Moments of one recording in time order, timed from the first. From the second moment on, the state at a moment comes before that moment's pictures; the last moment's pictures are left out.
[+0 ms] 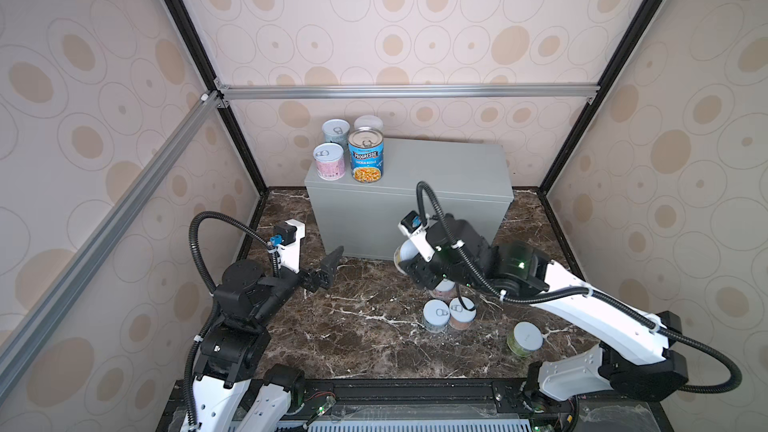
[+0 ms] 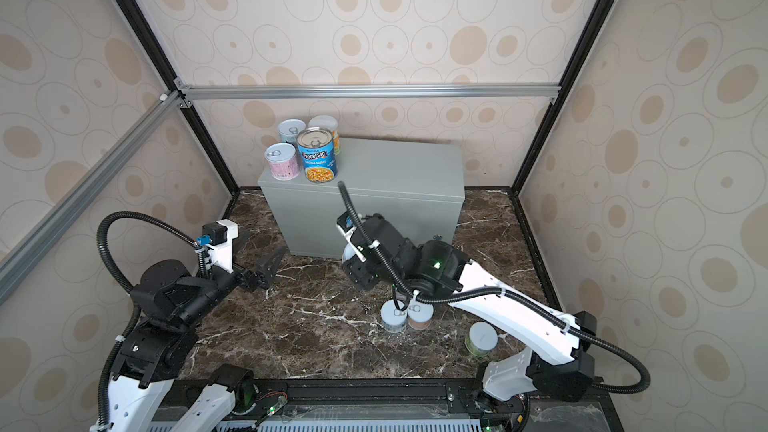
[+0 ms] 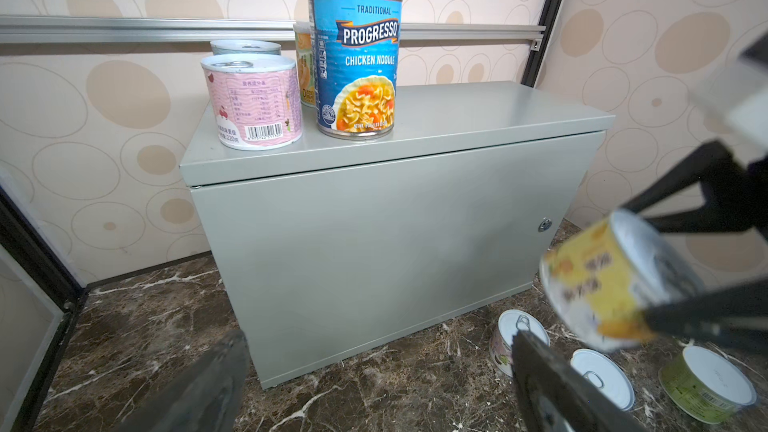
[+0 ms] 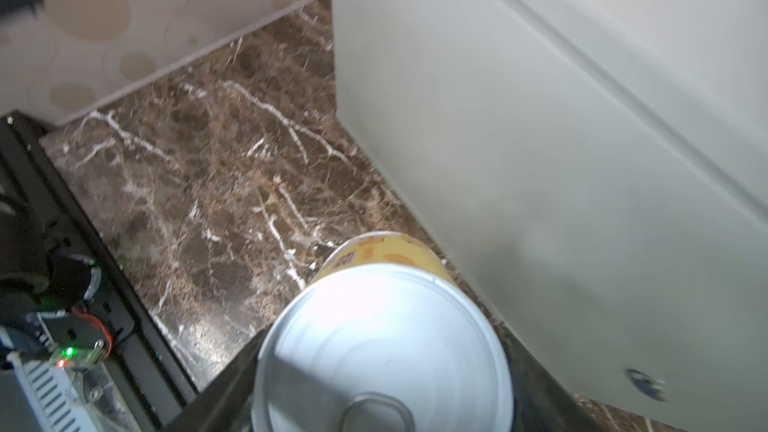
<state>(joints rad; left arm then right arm) -0.24 0.58 0.90 -0.44 0.25 -0.02 1.05 1.39 1.73 -0.97 0.35 0.08</state>
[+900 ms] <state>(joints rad) -0.24 0.60 0.89 -0.41 0.38 0.01 0.61 2.03 2.63 -1.06 0.22 -0.06</state>
